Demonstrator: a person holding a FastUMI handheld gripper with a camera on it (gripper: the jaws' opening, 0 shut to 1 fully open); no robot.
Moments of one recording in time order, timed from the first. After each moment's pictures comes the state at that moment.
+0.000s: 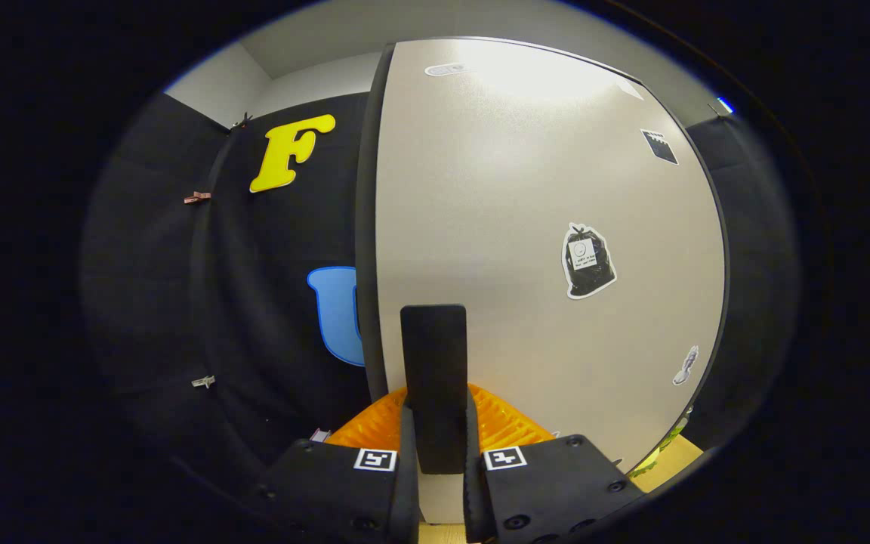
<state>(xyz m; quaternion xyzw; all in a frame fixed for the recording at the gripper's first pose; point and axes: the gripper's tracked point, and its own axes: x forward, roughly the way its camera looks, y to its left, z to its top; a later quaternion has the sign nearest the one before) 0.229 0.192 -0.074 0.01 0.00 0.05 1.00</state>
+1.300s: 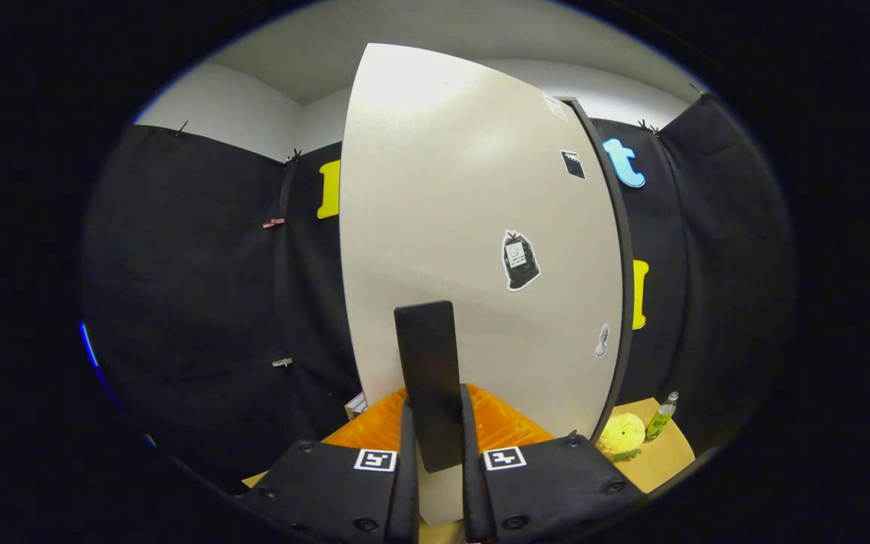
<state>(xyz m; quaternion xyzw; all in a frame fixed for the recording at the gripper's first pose) 0.058 0.095 -0.058 0.04 0.01 0.18 0.98</state>
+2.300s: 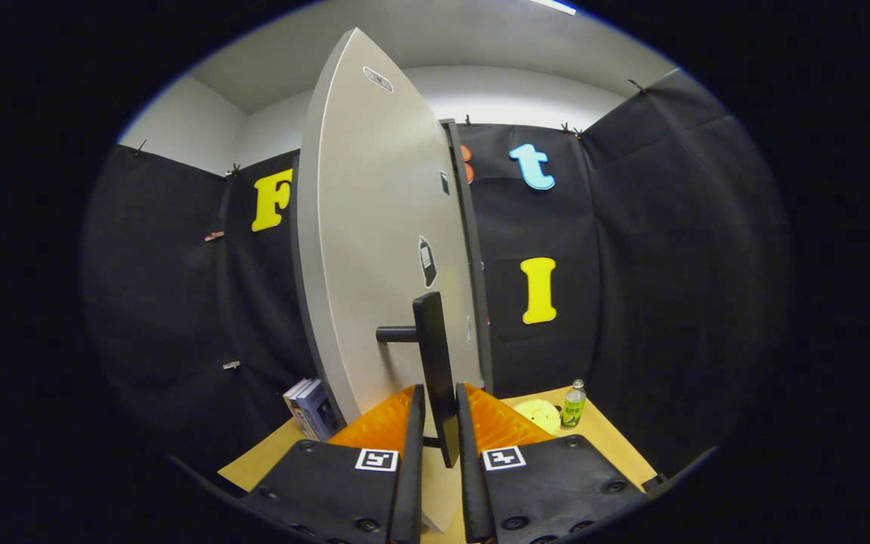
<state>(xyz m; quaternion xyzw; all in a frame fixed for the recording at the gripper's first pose) 0.019 -0.061 -0.052 0.05 0.01 0.05 1.00</state>
